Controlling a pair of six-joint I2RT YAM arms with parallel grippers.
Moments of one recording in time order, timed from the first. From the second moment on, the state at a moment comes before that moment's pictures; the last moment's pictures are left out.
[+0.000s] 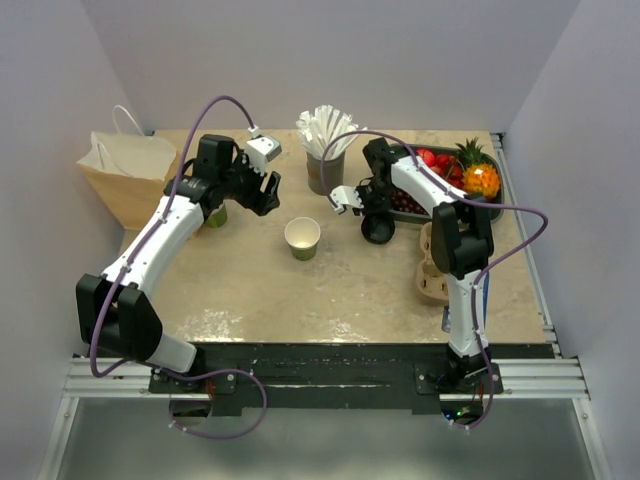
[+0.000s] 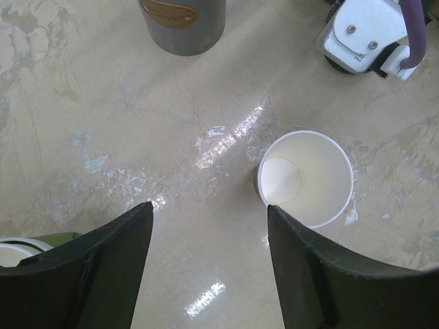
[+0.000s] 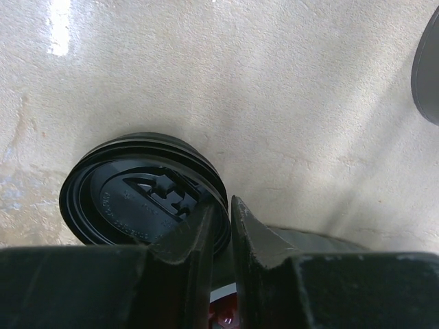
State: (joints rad) left arm -0.28 1.48 1.33 -0.54 0.36 0.25; right arm 0.37 2.19 1.85 -1.03 -0.28 -1.51
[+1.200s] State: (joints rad) left arm -0.33 1.30 1.04 -0.07 0.62 0.05; right arm 0.45 1.67 1.53 -0.43 -0.29 -0.64
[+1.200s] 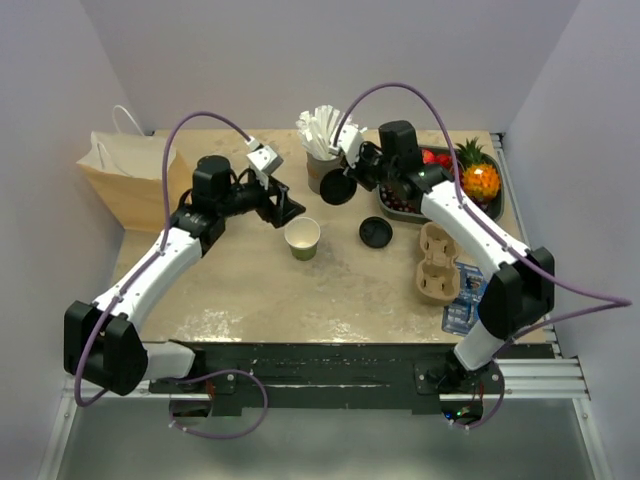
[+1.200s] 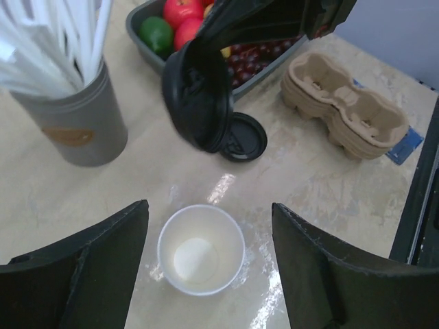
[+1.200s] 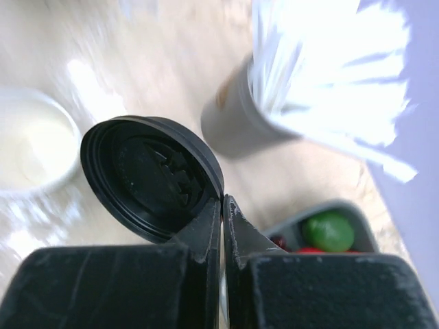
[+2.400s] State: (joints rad) left arm -0.43 1.32 1.04 0.07 0.37 0.00; right arm 0.65 1.51 1.36 -0.15 -0.20 -0.47
